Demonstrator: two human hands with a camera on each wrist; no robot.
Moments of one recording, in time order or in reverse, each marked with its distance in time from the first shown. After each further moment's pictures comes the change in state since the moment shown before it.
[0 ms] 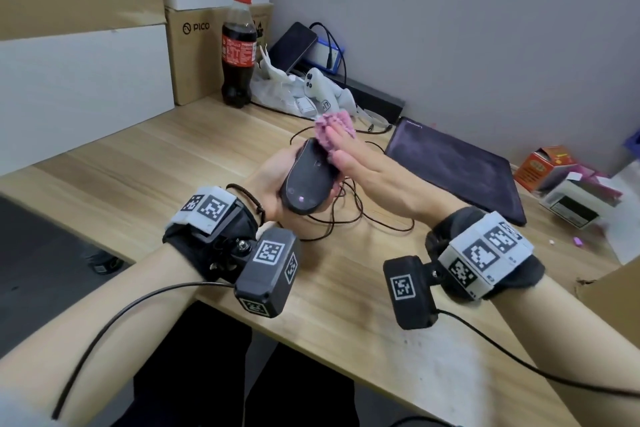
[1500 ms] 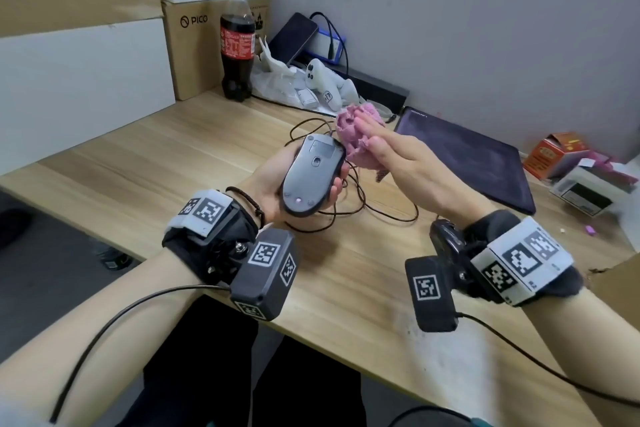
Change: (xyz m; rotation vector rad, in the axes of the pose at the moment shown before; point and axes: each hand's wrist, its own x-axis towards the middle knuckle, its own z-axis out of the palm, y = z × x) left_hand -0.012 -0.011 0.003 0.013 -0.008 -0.024; right_hand -0.025 0.010 -0.009 0.110 0.275 0.066
